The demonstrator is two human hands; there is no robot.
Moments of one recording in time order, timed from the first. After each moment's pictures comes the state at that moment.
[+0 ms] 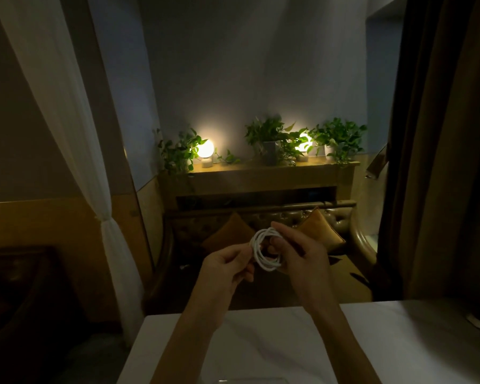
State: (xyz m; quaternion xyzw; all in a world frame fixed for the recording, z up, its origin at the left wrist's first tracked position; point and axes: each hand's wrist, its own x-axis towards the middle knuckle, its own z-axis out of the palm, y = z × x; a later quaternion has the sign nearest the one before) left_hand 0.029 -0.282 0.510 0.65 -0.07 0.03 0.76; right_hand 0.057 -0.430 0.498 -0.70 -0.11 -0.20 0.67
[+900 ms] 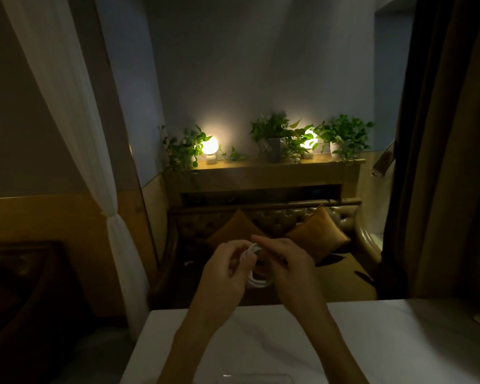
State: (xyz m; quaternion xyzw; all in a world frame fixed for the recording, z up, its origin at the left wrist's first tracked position) left_hand 0.026 -0.271 0.495 0.80 -0.13 0.20 0.55; right_hand 0.044 -0.408 0.491 -0.78 -0.21 -0.20 0.56
